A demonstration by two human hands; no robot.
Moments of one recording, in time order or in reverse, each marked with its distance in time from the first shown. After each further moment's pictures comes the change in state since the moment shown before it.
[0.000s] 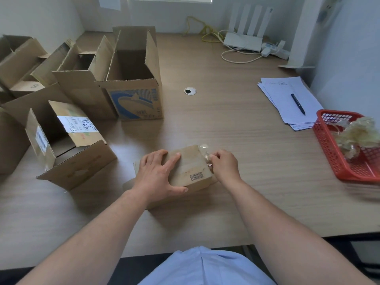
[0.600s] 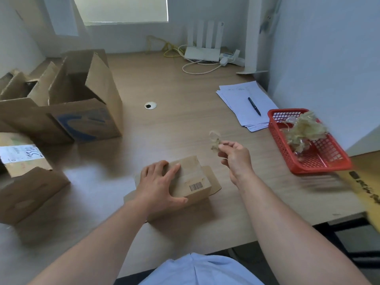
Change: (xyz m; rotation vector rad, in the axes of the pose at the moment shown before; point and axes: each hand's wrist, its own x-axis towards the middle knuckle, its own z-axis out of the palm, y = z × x) left_hand 0.040 0.117 0.021 0.038 -0.027 0.108; right_hand 0.035 0.045 -0.139 0.739 0.109 0.110
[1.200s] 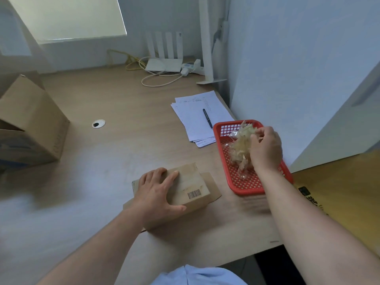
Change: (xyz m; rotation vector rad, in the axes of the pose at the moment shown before) left_hand 0.109 0.182 0.032 0.025 0.028 0.047; right_hand 0.156 -0.071 -0.242 -0.817 0.515 -0.531
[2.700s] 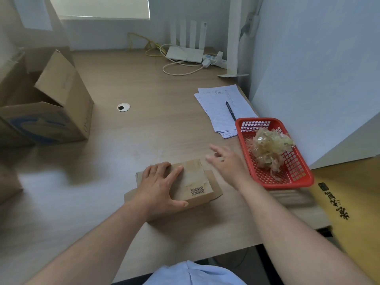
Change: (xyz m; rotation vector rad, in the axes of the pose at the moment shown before) left_hand -0.058 -0.080 -0.015 -0.050 -0.044 0.008; right_hand -0.133 -0.105 0.044 0.130 -0.764 -0.141
